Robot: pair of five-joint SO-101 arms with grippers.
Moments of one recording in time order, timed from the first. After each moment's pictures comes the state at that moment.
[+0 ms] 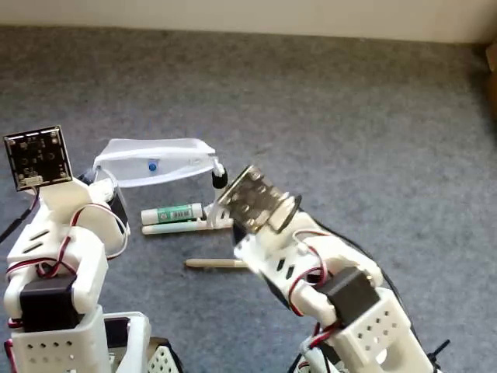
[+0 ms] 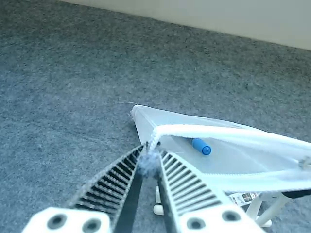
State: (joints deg) left arm -11.6 -70.2 40.4 70.1 12.8; right arm -40.2 -63.2 47.8 65.4 20.4
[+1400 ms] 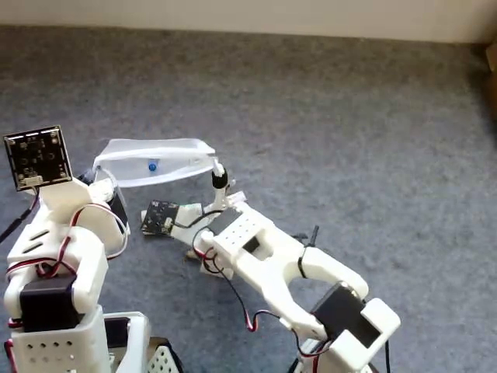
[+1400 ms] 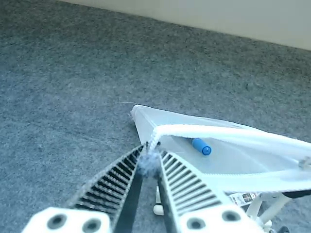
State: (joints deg) left arm -11.6 -70.2 40.4 70.1 12.8; right arm -50.7 1.8 35.5 51.4 34.8
